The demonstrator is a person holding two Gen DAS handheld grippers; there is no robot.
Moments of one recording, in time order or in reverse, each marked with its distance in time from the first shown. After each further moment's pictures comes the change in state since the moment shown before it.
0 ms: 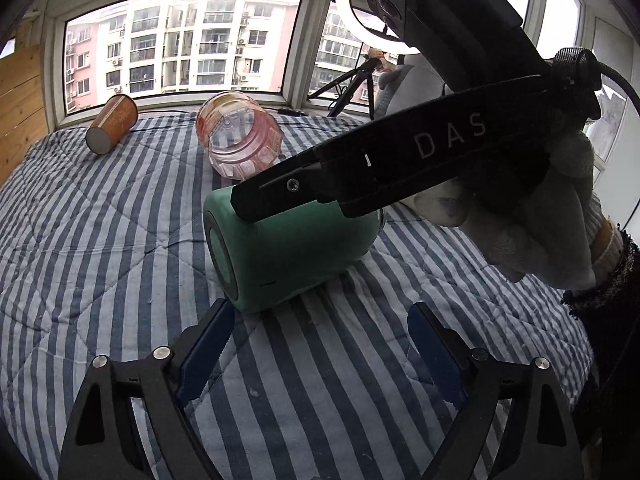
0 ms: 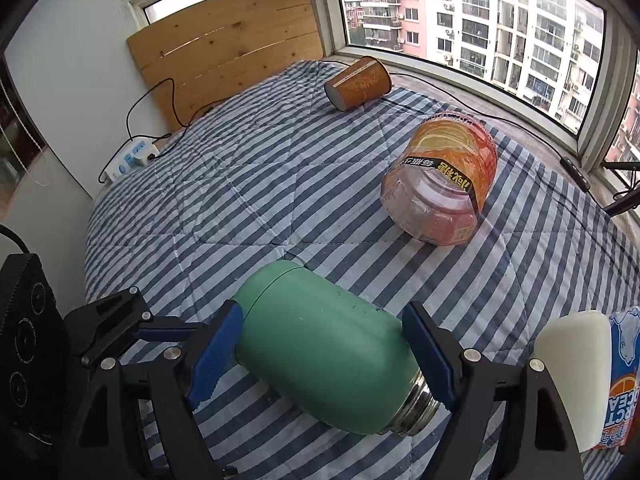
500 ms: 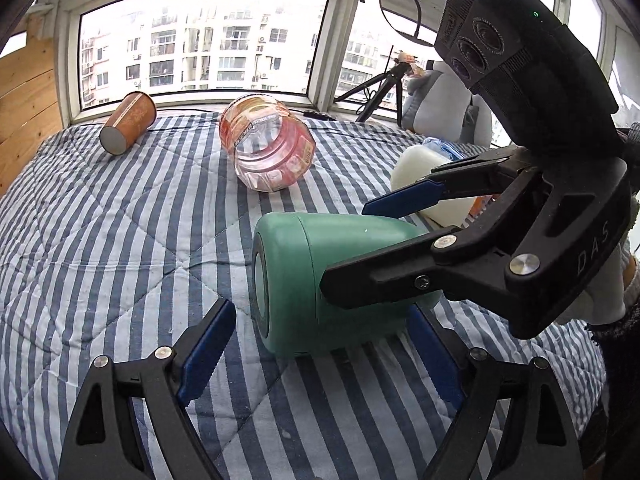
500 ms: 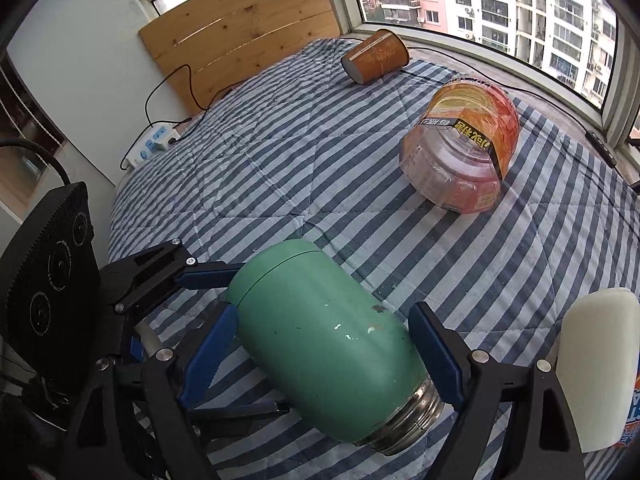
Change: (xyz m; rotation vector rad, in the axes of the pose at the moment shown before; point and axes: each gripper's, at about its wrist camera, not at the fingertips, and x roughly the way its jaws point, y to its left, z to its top) left arm 0.010 0.016 0.020 -0.028 -0.012 0.080; right arm 0.005 -0.014 -0.015 0.026 0.069 0.110
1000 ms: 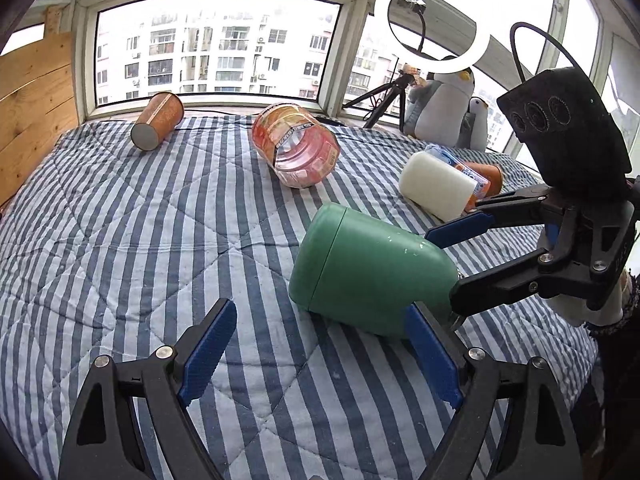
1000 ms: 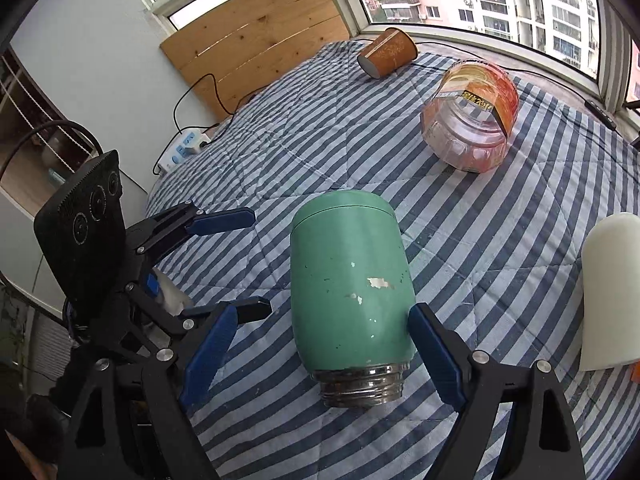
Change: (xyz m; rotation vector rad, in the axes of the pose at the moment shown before) left arm -0.052 0.045 -0.013 -0.044 -0.011 -0.041; right arm -0.029 0.022 -0.039 0.057 -0.028 0.105
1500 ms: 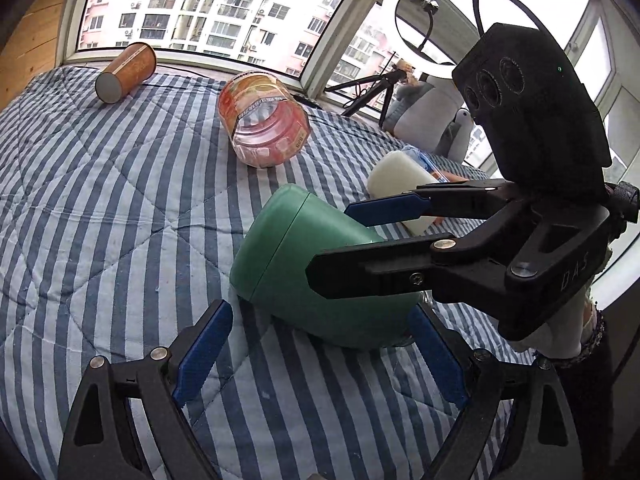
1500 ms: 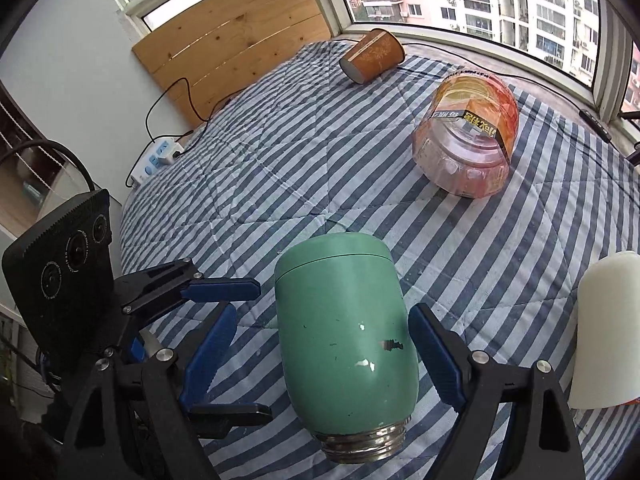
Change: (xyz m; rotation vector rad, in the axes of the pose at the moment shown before) left arm 0.040 -0.012 0.010 -0.139 0.082 -0.159; right arm 0.026 -0.003 0.036 0.027 0.016 -0.091
